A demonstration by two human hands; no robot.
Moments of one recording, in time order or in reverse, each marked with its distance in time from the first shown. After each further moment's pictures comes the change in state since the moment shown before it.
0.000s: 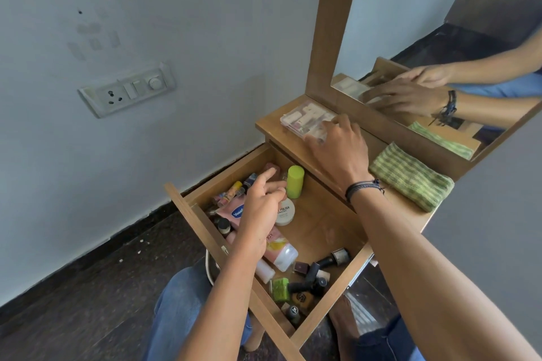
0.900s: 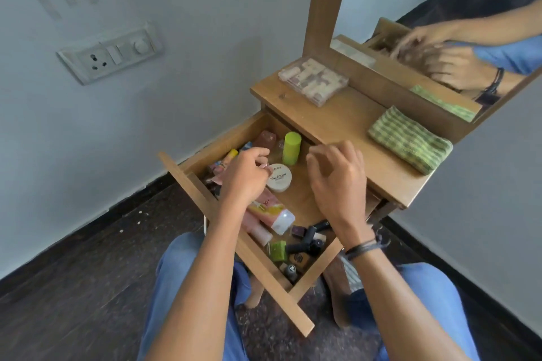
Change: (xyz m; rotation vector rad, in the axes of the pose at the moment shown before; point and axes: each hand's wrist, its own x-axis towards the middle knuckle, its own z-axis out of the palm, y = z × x) left_hand 0.019 -0.012 -0.024 0.601 0.017 0.103; right_hand -0.135 0.002 0.005 0.345 0.218 -0.049
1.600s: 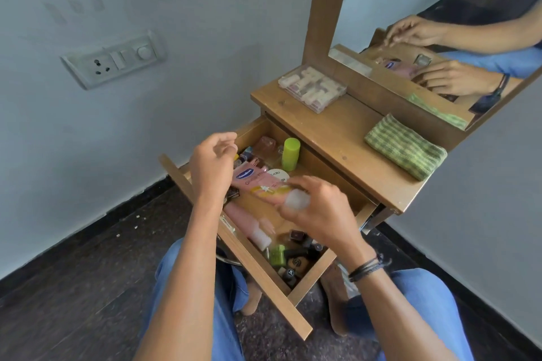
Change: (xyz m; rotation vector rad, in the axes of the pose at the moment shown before) left_hand -0.002 -0.005 -0.040 -0.381 0.400 0.048; right_hand -0.016 -0.018 -0.012 -0.055 -0.550 0.052
